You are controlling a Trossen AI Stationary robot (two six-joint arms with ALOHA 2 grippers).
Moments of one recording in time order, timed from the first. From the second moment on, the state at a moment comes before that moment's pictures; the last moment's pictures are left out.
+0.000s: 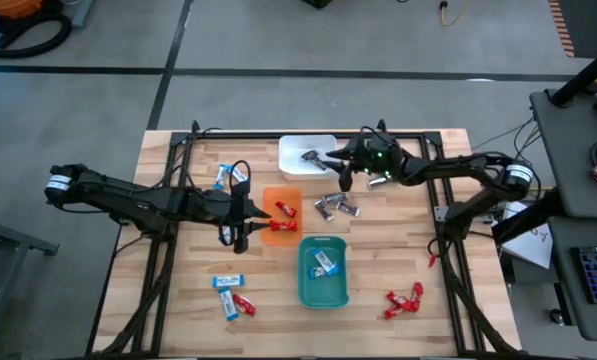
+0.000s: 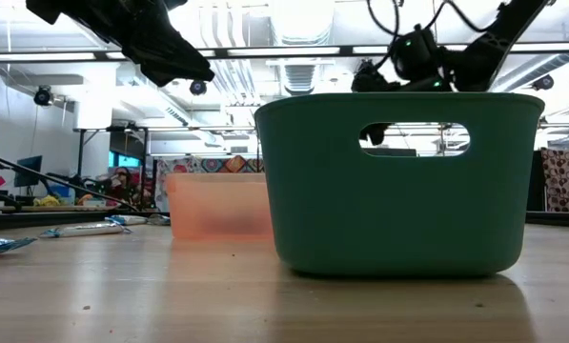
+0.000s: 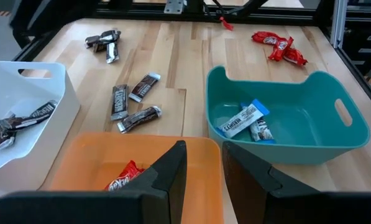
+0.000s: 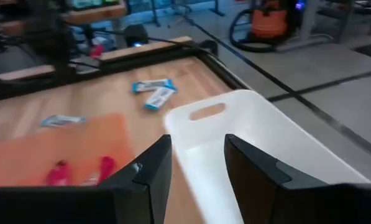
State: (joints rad) left arm -0.12 1.08 0.69 -0.11 -0.15 -0.11; right arm -0.52 1.49 0.64 0.60 -0.25 0.02
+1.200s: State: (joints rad) left arm -0.12 1.13 0.69 -0.02 -0.15 -0.11; right arm -0.25 1.20 0.12 0.57 0.03 0.00
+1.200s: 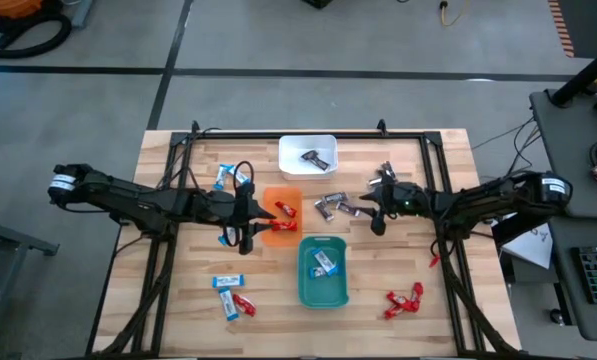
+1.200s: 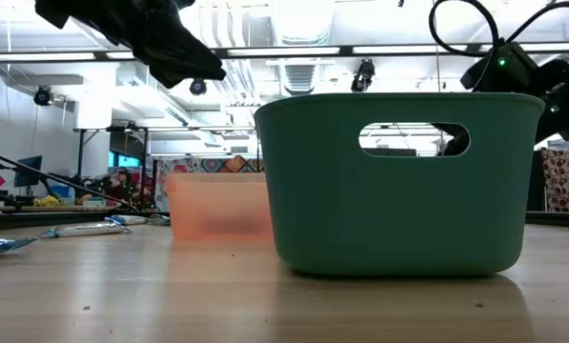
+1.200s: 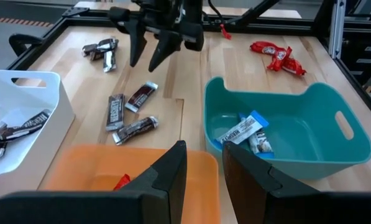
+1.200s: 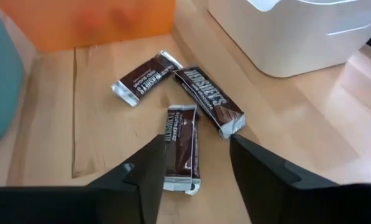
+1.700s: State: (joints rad) left arm -0.12 1.13 0.69 0.01 -0.15 -0.10; right arm -0.25 1.43 0.18 0.63 0.03 0.05
